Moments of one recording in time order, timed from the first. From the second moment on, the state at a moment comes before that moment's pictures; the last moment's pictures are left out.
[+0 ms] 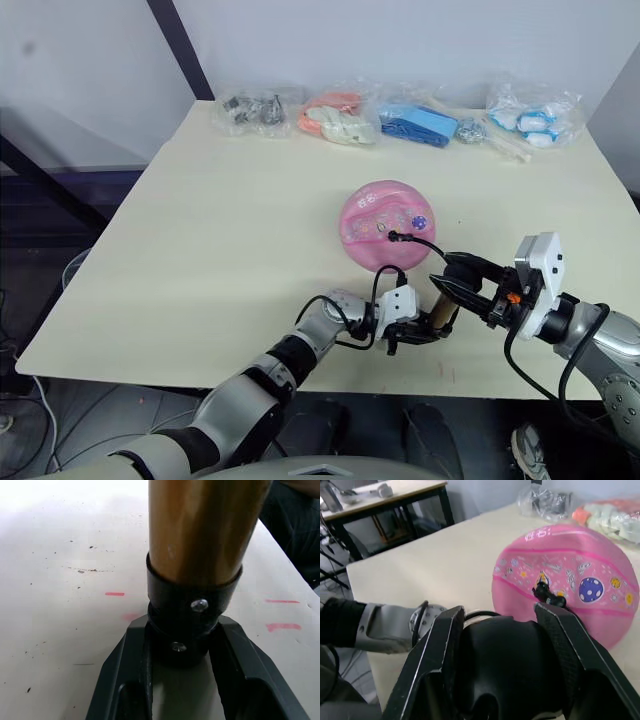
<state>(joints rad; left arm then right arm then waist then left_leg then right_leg) -0.62 -0.07 -0.42 0.95 0.15 -0.27 -1.01 0.13 -0.79 -0.29 -0.57 0.93 0.53 0.74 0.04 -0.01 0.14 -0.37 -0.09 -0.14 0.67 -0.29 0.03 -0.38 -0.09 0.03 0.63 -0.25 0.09</state>
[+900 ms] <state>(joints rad) -0.62 -0.07 -0.42 0.96 0.15 -0.27 -1.01 0.00 -0.91 -0.50 -0.63 1.23 0.67 0.68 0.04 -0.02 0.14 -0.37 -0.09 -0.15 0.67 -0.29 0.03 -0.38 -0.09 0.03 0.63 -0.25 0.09</state>
